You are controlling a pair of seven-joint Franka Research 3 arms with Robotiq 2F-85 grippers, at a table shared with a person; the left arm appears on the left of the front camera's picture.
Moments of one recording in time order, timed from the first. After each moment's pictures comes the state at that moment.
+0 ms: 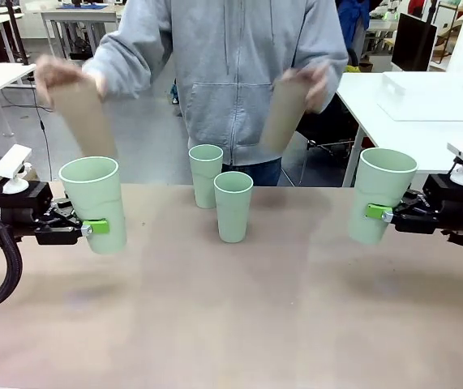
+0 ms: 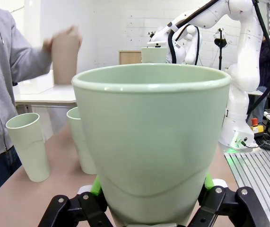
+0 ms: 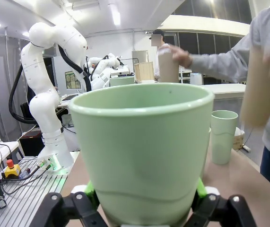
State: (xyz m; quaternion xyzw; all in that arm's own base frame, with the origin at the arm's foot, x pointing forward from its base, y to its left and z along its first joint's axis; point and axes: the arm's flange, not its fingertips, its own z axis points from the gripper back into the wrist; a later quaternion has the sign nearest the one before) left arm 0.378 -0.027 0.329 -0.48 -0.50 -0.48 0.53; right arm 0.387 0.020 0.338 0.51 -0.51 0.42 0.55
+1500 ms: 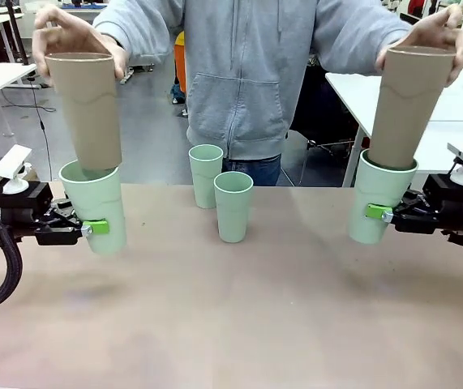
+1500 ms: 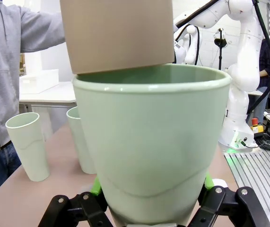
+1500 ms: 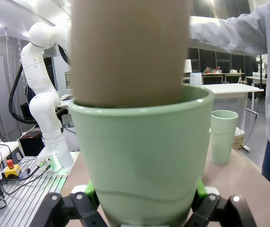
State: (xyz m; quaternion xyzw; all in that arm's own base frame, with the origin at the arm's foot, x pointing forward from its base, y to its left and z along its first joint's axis) left arm 0.378 -0.027 0.328 -0.48 -0.50 -0.48 0.53; right arm 0.387 0.020 0.338 0.51 -0.51 0.42 0.55
